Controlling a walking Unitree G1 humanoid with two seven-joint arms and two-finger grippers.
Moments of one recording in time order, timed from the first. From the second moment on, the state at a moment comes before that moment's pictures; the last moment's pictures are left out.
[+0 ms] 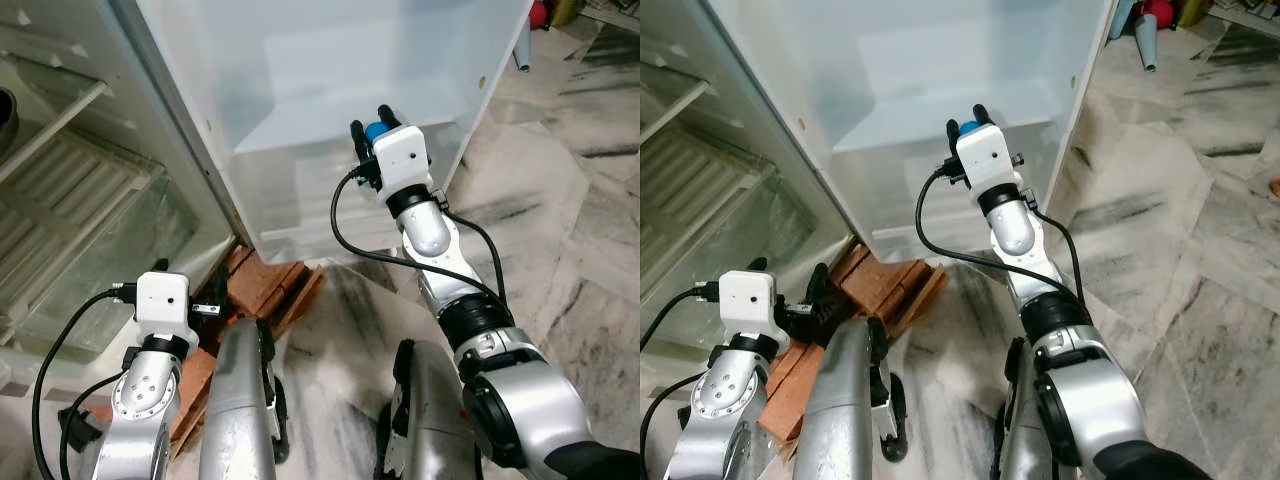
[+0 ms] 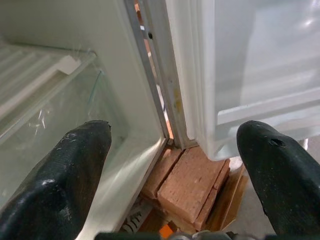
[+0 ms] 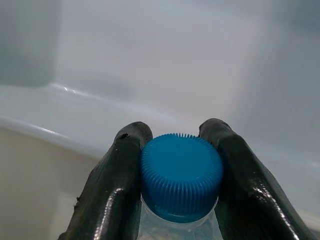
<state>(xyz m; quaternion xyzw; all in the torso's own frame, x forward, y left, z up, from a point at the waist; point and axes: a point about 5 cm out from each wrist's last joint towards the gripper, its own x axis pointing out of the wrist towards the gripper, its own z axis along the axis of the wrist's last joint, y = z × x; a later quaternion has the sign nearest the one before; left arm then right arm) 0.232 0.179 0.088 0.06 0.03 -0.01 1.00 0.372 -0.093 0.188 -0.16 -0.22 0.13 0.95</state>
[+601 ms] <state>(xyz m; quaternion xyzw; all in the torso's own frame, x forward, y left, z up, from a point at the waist) 0.220 0.180 0.085 0.06 0.06 -0.02 1.00 0.385 -0.100 0.177 -0.15 -0.16 0.11 0.97</state>
